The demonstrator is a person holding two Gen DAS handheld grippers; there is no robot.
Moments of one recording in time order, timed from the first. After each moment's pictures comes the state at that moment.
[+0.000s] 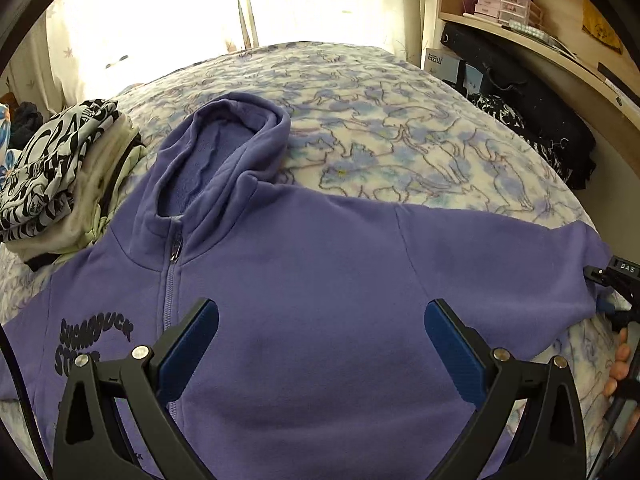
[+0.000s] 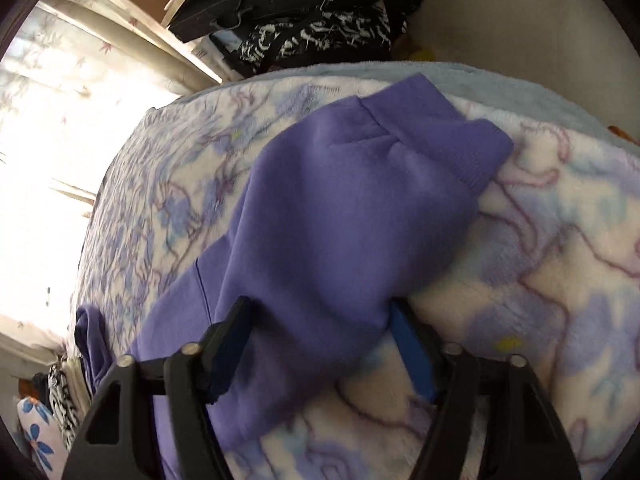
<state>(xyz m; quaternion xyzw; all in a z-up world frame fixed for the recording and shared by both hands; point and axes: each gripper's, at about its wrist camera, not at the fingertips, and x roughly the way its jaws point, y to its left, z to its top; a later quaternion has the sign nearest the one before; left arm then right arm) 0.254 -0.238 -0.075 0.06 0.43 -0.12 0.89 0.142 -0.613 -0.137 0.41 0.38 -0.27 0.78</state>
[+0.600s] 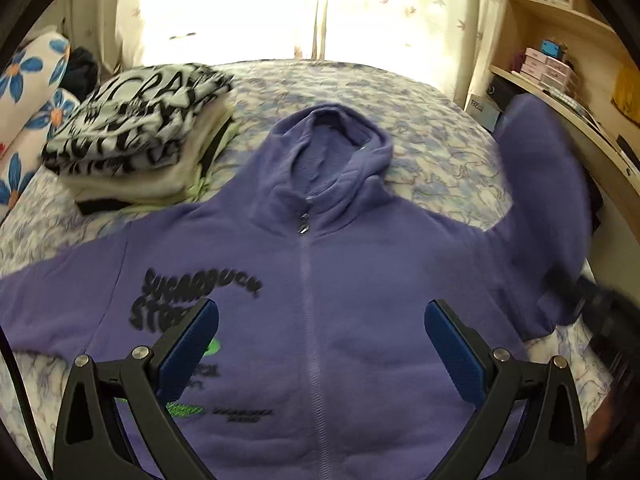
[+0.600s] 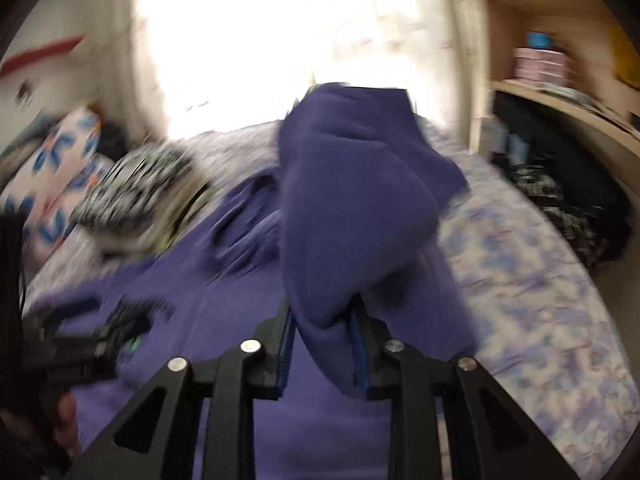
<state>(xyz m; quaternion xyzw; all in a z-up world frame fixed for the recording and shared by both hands) 0.211 -0.078 -0.046 -0.03 0.42 -0.08 0.90 0.168 -0.263 -0.038 0.02 0.36 0.06 0.93</state>
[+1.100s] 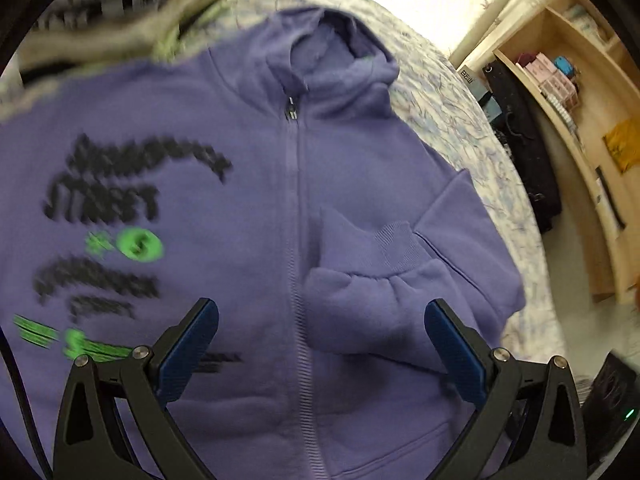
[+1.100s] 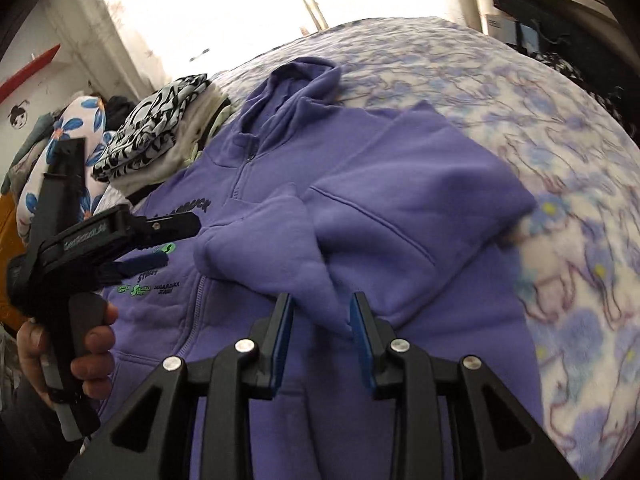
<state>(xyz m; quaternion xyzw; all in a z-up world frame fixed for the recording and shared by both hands) 0.226 -0.051 -0.131 -0.18 0.54 -0.17 0.80 0.110 -0.283 -0.100 0.13 0.45 0.05 0.88</state>
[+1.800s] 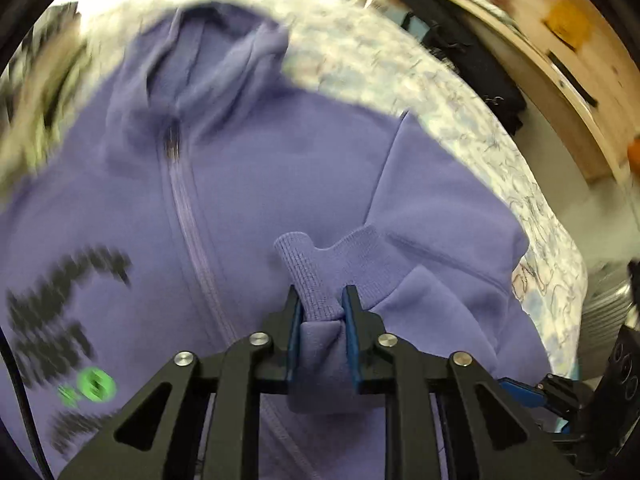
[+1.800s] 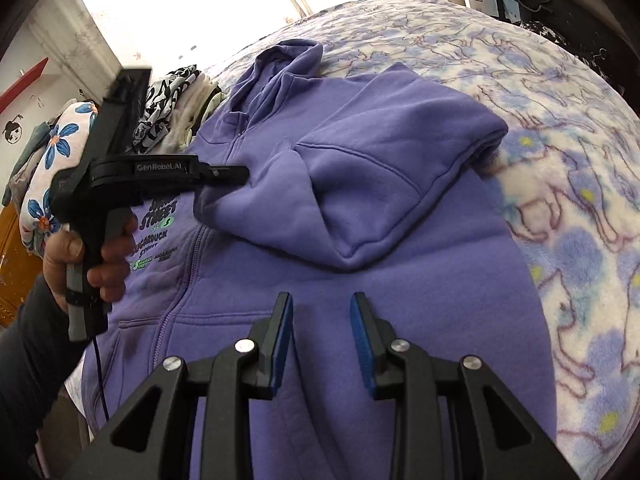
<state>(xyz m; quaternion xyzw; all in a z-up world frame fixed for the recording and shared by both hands) 0.273 -0.128 -0.118 0.01 0.52 -0.30 0.80 0.083 -0.287 -0.121 0.17 0.47 0.06 0.86</state>
